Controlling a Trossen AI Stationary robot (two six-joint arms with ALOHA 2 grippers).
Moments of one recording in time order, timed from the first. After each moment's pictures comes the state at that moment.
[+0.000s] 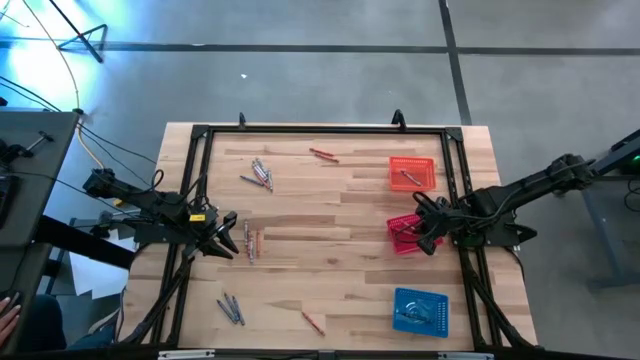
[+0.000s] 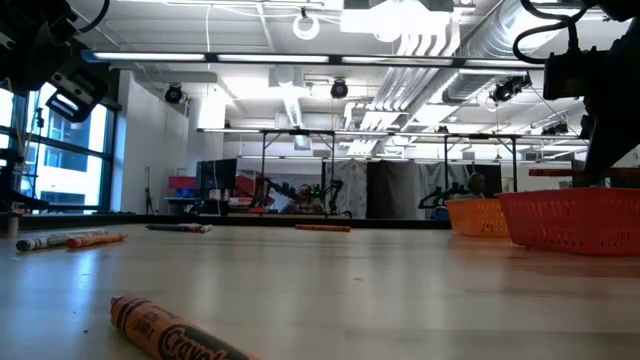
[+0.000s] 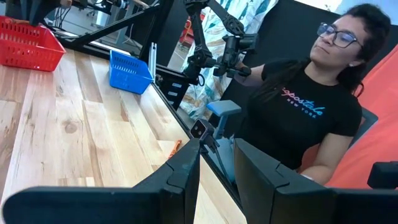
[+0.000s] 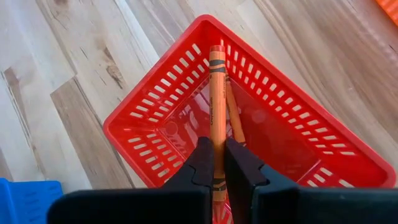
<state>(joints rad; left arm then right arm) -0.37 0.07 0.02 0.03 0.22 -0.44 0.35 0.77 0.51 -0.84 0.19 0.89</state>
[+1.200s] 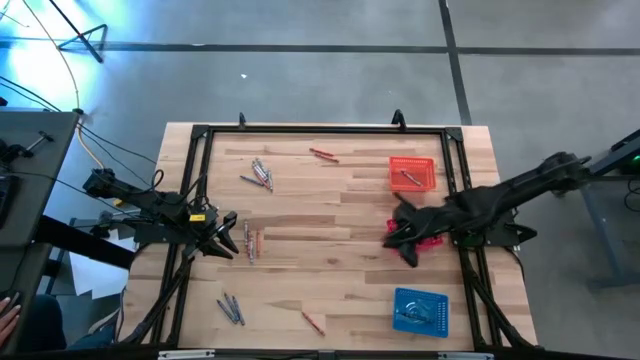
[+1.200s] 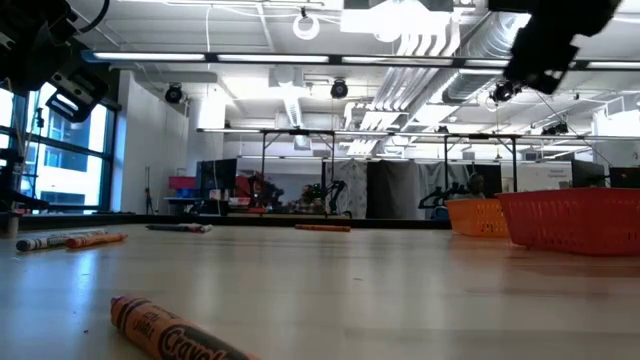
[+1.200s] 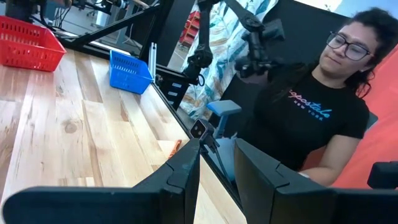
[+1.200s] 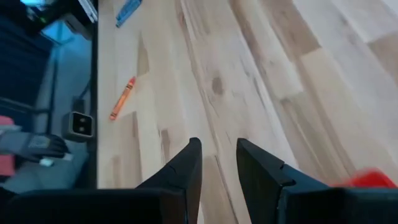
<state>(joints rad) -0.37 0.07 0.02 0.03 0.22 -0.44 0.35 1.05 0.76 -0.46 0.09 0.67</state>
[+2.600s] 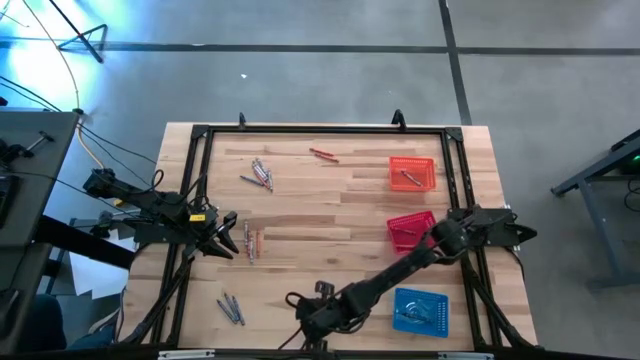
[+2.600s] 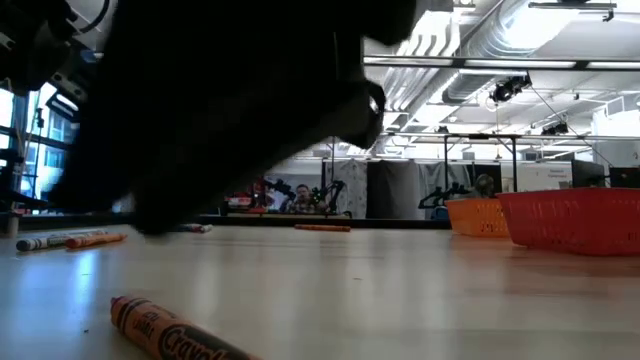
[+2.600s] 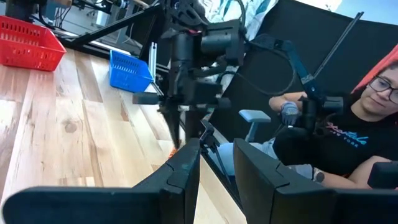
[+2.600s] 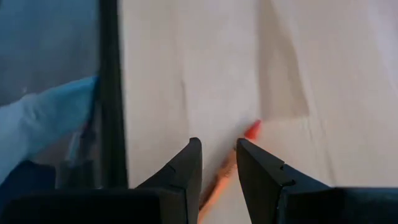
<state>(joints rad) -0.37 0.07 0.02 0.03 0.22 -0.44 0.56 2.37 1.93 -0.54 0.16 0.71</state>
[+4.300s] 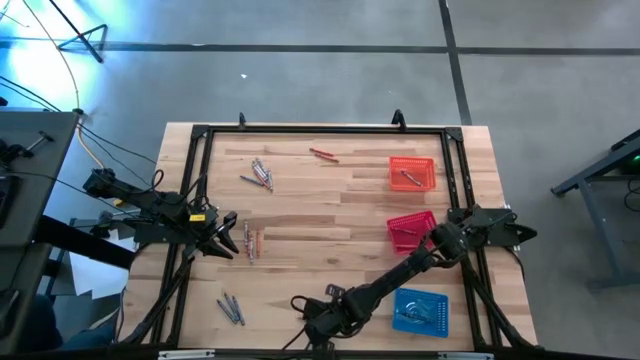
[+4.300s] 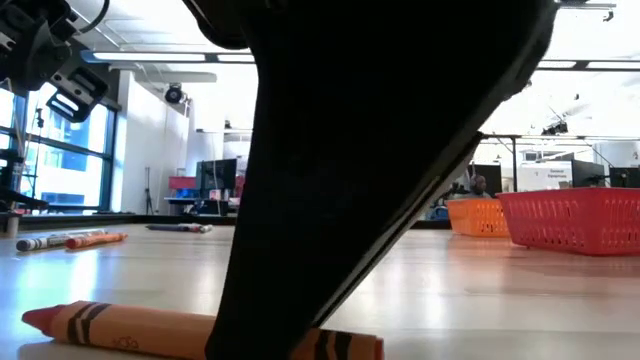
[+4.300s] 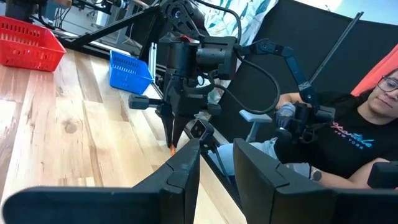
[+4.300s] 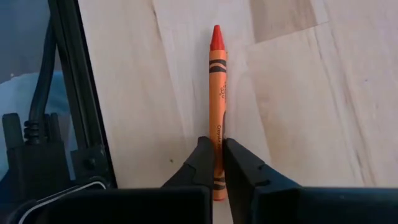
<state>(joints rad) -0.37 0.07 0.02 0.03 0.22 -0.44 0.58 2.42 1.92 -0.66 0.07 0.83</state>
